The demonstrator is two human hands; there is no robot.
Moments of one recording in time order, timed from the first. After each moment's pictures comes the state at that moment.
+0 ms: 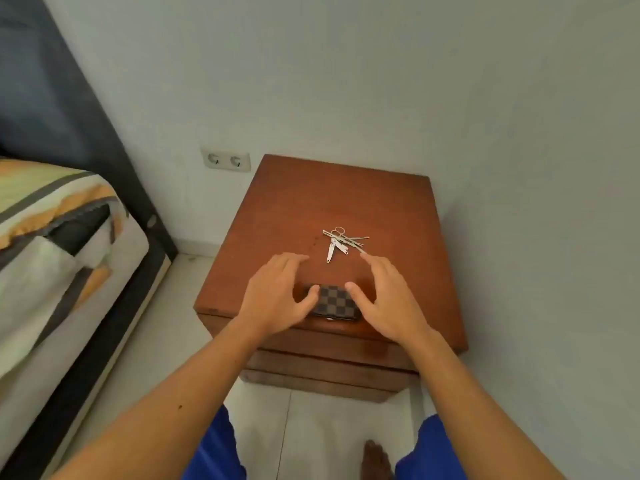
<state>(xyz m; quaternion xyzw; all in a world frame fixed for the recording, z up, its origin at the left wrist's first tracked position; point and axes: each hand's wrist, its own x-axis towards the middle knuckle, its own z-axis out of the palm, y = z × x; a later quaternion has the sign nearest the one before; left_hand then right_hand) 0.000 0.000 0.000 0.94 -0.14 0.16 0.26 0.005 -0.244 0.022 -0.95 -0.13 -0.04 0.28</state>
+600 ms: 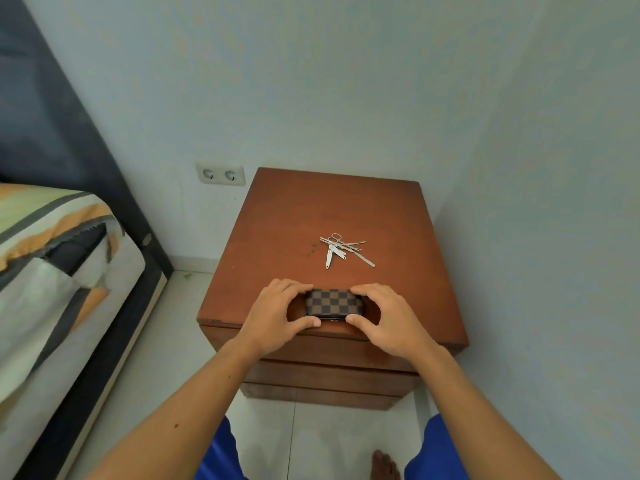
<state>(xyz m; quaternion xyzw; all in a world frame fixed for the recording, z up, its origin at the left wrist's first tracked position) -0.005 0.017 -0.032 0.93 -0.16 0.03 0.32 -0.014 -0.255 -0.006 -0.94 -0.15 0.01 0.30</state>
